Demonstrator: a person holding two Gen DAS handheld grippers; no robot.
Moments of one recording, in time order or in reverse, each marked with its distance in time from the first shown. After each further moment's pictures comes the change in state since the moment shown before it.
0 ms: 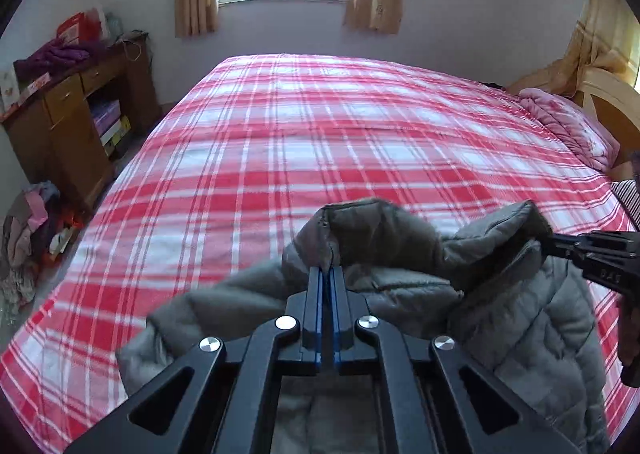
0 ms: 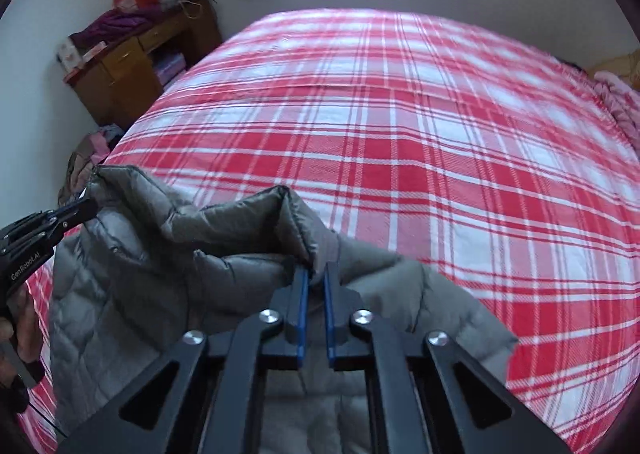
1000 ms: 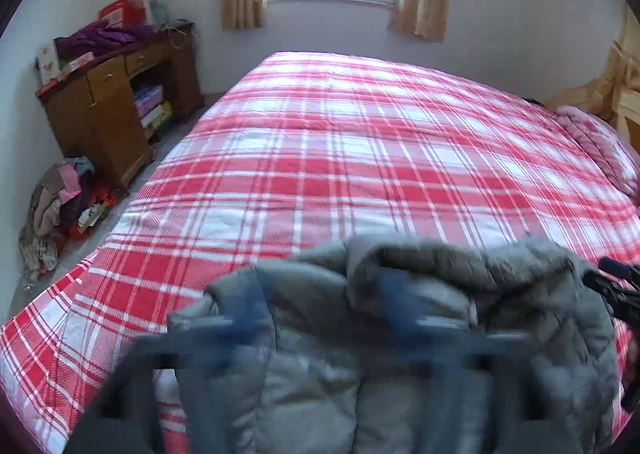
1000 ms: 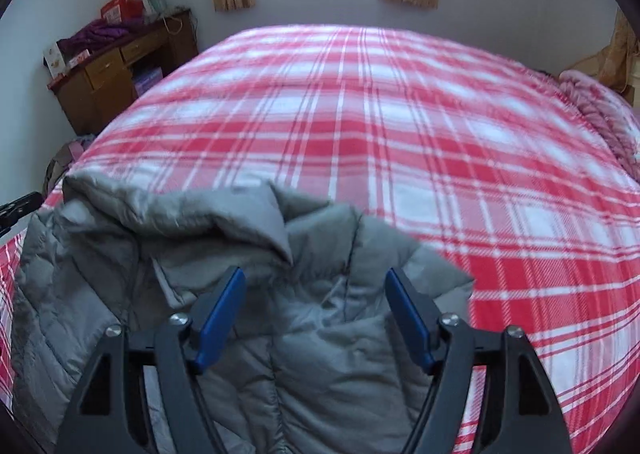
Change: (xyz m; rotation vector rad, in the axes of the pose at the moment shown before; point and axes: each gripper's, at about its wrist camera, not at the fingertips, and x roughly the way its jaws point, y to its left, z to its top) left arm -0.013 0.029 -0.010 -0.097 -0.038 0.135; right arm -0.008 -0.030 -0.050 0.033 -0.092 -0.097
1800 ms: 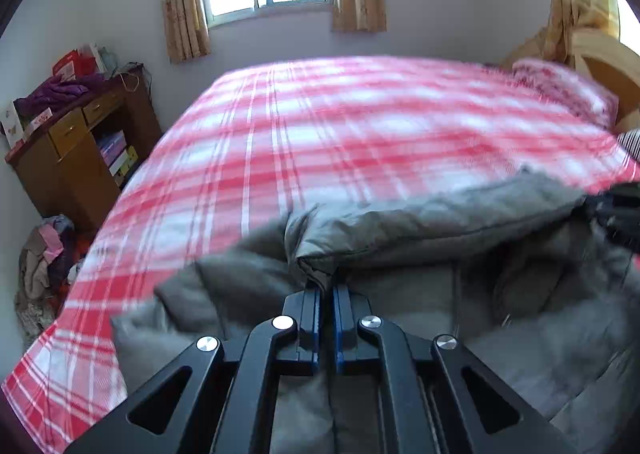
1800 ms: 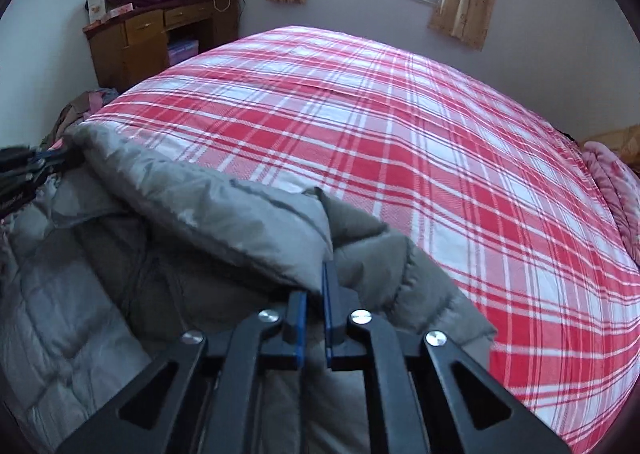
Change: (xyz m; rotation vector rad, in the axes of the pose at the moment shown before) left arm 0.016 -0.031 -0.049 0.236 -0.012 -0.068; right arm 0.010 0.038 -0.005 -0.226 -0.020 -0.004
